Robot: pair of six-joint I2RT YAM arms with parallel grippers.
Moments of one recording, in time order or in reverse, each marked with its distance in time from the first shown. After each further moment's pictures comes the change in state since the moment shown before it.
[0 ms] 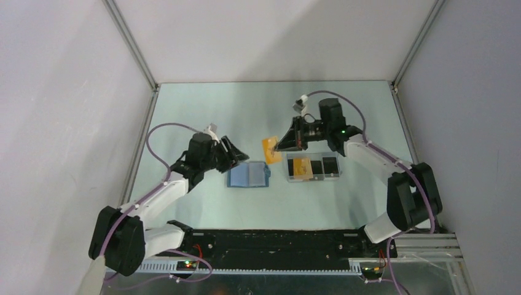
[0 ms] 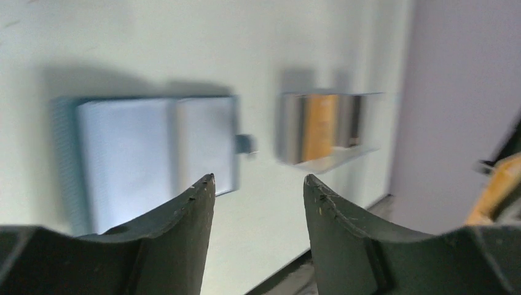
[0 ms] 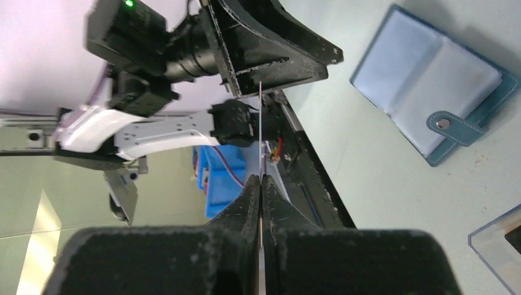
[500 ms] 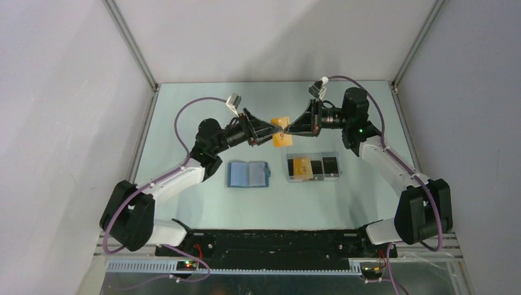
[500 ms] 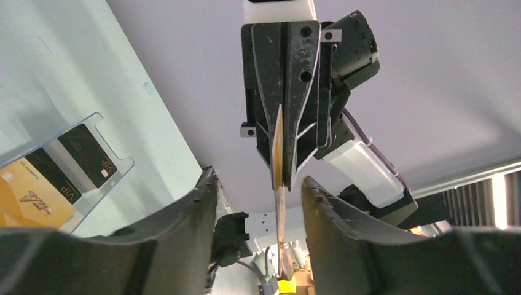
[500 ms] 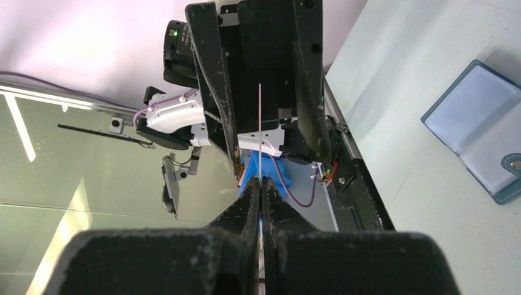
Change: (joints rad) left arm -0.172 0.202 0.179 0.701 0.280 -0.352; right arm -0.084 -0.095 0.000 0.288 -0.132 0.296
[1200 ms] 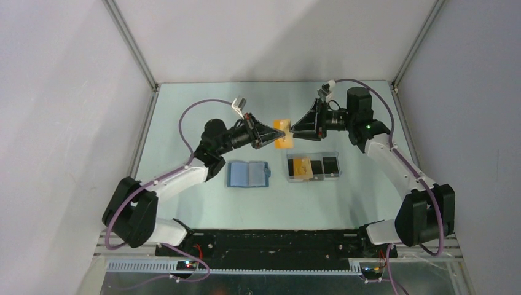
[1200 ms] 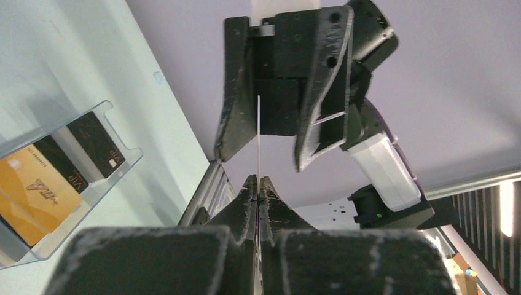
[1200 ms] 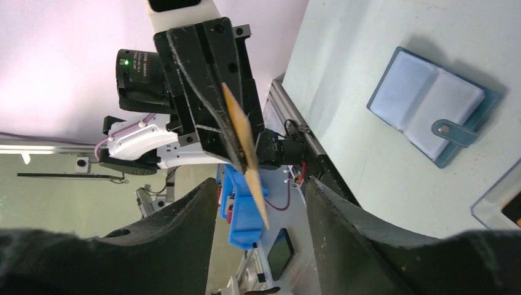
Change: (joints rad) left arm -0.025 0.041 0.003 -0.036 -0.022 0.022; right arm -0.056 -0.023 0.071 -0.420 0.104 -0.255
